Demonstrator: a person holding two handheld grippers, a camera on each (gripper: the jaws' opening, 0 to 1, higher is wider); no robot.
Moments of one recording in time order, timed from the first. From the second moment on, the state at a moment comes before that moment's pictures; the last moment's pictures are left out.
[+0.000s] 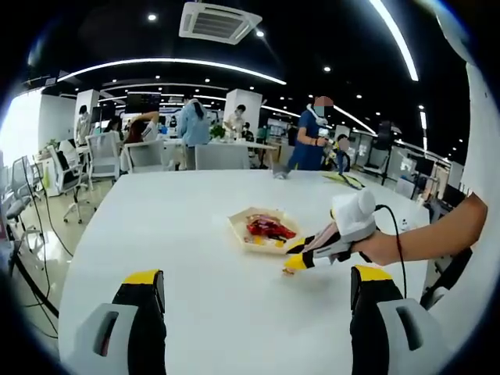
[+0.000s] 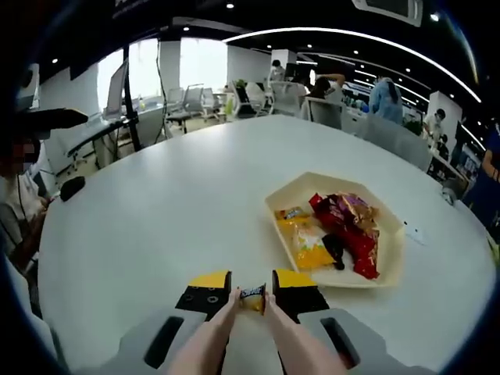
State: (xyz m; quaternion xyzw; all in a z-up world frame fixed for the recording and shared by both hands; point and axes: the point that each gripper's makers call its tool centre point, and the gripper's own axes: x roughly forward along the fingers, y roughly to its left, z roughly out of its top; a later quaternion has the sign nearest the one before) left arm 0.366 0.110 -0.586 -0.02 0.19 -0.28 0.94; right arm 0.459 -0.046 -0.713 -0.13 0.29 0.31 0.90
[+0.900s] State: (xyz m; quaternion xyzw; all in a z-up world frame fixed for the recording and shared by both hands) left arm 0.353 0.041 -0.574 -0.01 0.17 -0.41 0.90; right arm 0.376 -0.155 -0.631 -0.04 0.24 0.17 0.96
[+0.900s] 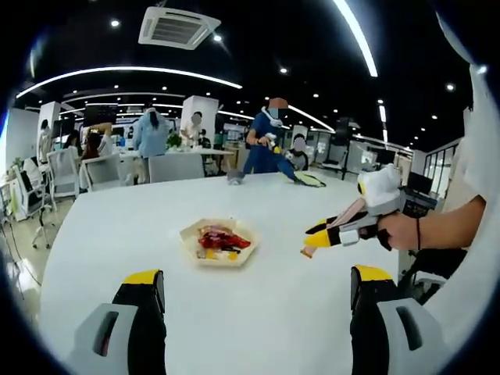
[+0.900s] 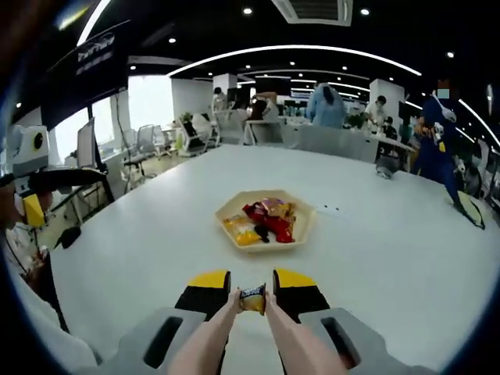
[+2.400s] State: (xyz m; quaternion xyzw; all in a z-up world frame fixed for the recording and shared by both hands) left arm 0.380 0.062 -0.597 -0.02 0.20 -0.35 0.91; right arm 0.531 -0.131 -0.568 -0.06 0.18 0.20 0.96
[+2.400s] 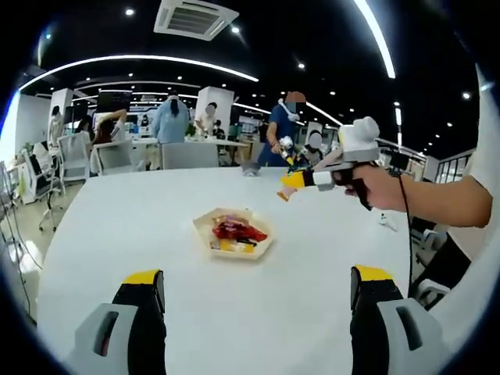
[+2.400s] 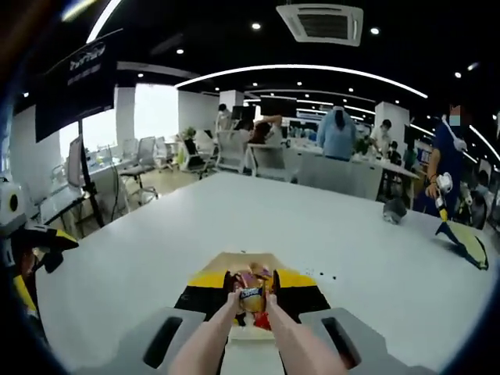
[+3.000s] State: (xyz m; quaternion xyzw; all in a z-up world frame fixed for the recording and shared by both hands) left arm 0.382 0.073 -0.592 -0.04 0.19 -0.33 0.92; right arm 0.543 -0.121 -0.580 -0.05 0.19 0.24 0.95
